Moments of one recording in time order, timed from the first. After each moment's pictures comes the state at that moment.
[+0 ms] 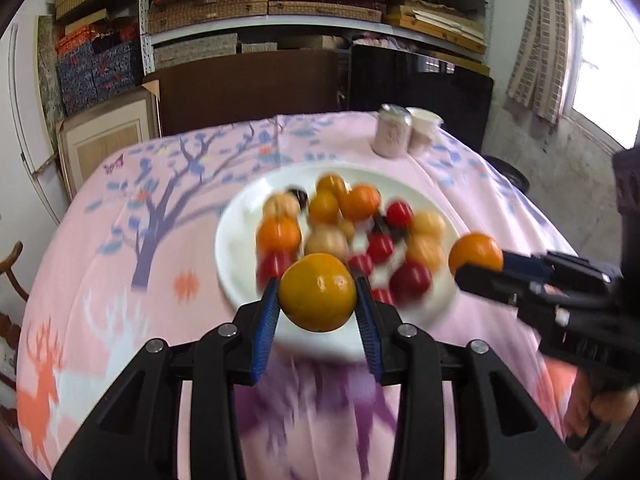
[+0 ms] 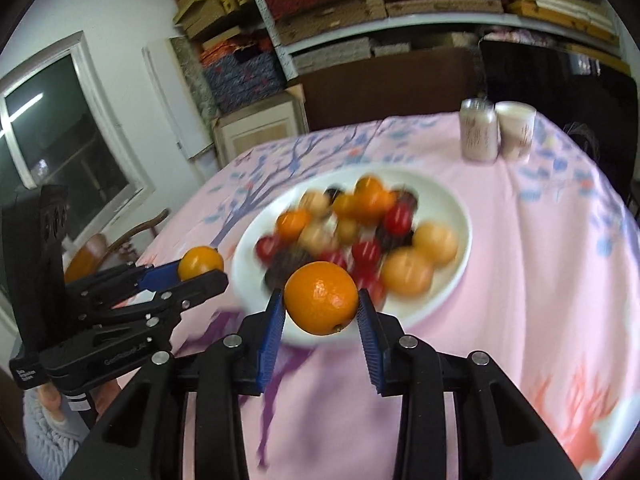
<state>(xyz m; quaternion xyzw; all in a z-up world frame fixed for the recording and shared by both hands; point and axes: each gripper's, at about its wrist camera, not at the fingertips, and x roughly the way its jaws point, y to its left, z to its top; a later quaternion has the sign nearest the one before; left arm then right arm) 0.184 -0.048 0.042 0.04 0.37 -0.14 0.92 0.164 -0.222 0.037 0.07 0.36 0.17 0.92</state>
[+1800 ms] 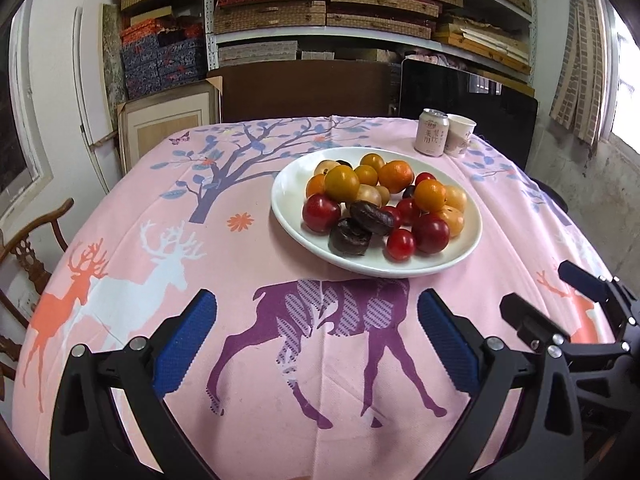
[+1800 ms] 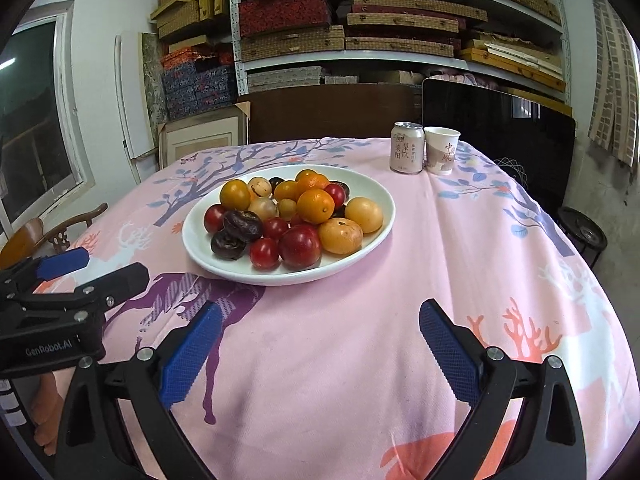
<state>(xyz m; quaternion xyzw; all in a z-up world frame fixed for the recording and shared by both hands) 0.084 -0.033 0.026 0.02 0.34 -0.04 0.94 0.076 -0.220 0.010 0.01 0.30 0.05 0.95</state>
